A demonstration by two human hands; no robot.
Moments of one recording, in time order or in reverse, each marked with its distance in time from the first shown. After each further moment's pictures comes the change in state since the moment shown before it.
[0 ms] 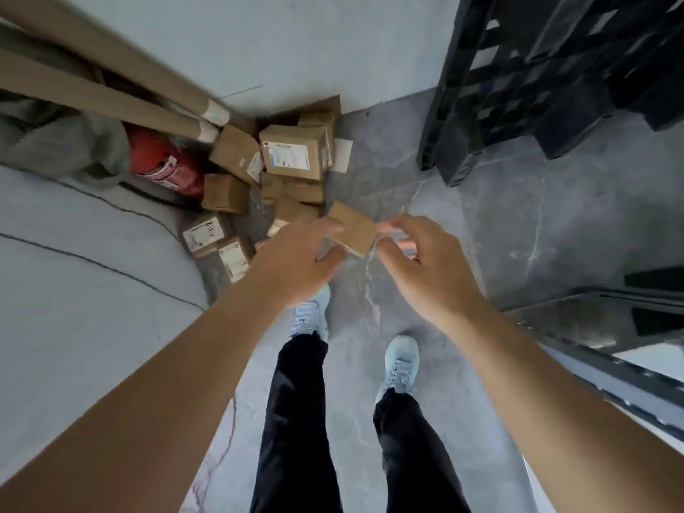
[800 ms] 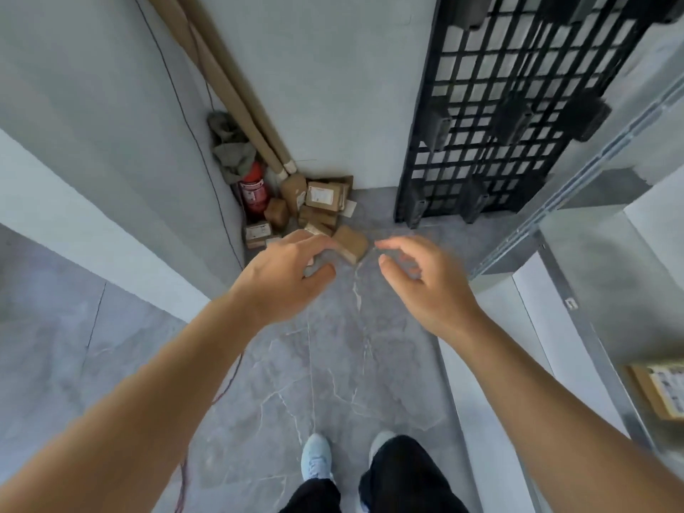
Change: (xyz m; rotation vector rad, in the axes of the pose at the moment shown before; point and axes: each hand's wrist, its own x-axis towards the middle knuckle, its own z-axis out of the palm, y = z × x) left_hand -0.628 0.125 0.033 0.036 0.426 0.229; right_hand -0.597 -0.080 -0.057 -0.152 0.100 -0.515
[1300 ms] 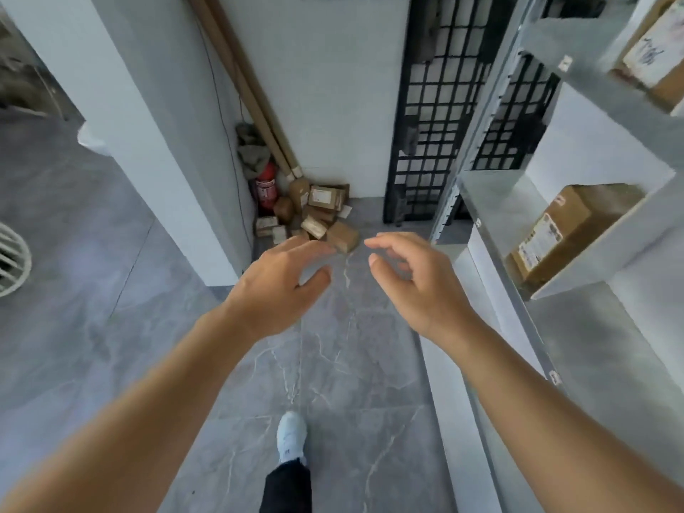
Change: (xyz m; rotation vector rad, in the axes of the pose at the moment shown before) left_hand -0.337 0.197 0.079 -0.011 0.188 0.020; right_hand -0.362 -0.036 -0.078 0.038 0.044 -0.206
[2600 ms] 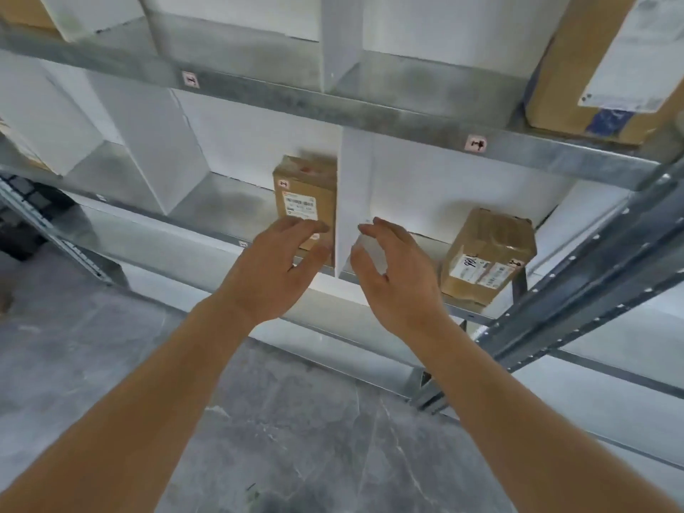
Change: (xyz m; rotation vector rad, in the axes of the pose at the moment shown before) left_hand -0.603 0.445 0.214 -0.238 -0.570 0.943; right_hand -0.886 -0.166 -0.104 -0.426 0.964 0.842
